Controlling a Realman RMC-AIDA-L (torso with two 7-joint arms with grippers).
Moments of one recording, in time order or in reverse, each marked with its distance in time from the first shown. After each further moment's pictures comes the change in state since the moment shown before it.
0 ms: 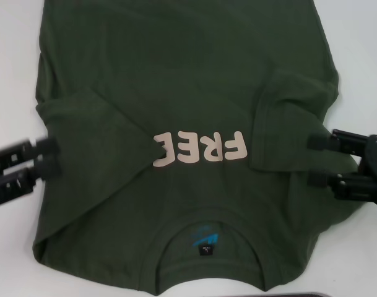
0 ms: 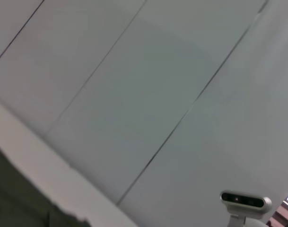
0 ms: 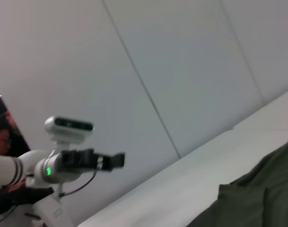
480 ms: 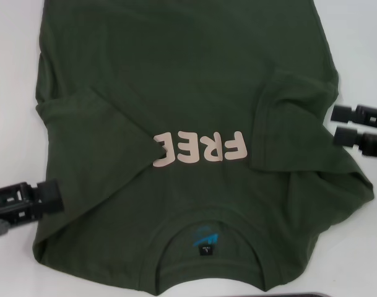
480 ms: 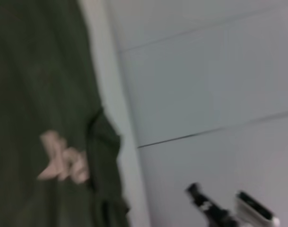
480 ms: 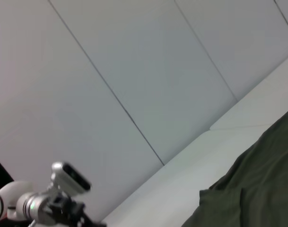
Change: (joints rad) left arm 0.014 0.014 -0.031 0.016 0.181 -0.029 -0.645; right arm 0.047 -0.063 0.053 -0.008 0.015 0.002 0.218
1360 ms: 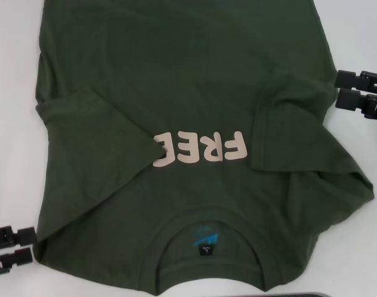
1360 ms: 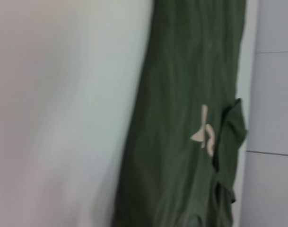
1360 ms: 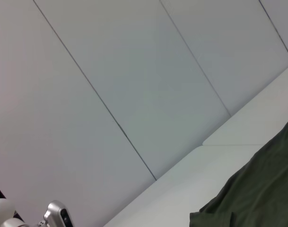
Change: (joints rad) left arm 0.021 0.033 -0.121 0.007 0.326 -0.093 -0.124; right arm 0.064 -0.008 0.042 -0.043 0.010 0.013 0.070
